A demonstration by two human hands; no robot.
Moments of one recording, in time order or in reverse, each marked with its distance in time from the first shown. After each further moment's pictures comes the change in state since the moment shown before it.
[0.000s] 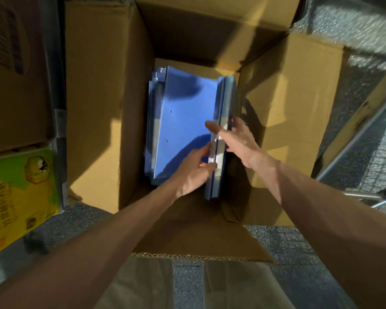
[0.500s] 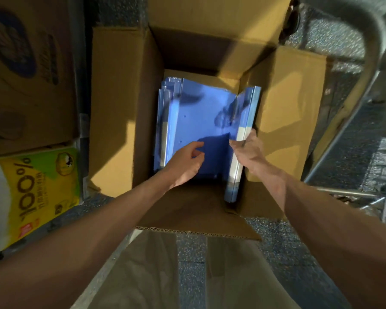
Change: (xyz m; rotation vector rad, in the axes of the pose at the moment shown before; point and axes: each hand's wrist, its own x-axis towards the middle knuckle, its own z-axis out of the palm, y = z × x) left_hand -0.034 0.015 -0.027 0.078 0.122 -0.060; right_hand -0.039 0.012 -0.026 -0.142 0.143 0.007
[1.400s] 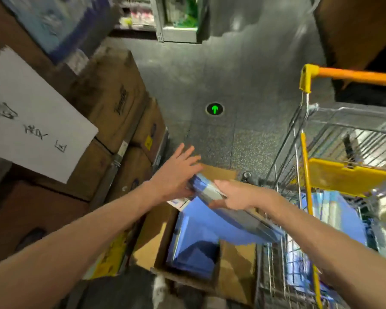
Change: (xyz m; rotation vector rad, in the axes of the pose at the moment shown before) left_hand -0.394 0.370 -0.142 1.356 0.599 0.824; right_hand -0.376 -0.271 -0.342 -0.902 -0.365 -1.022
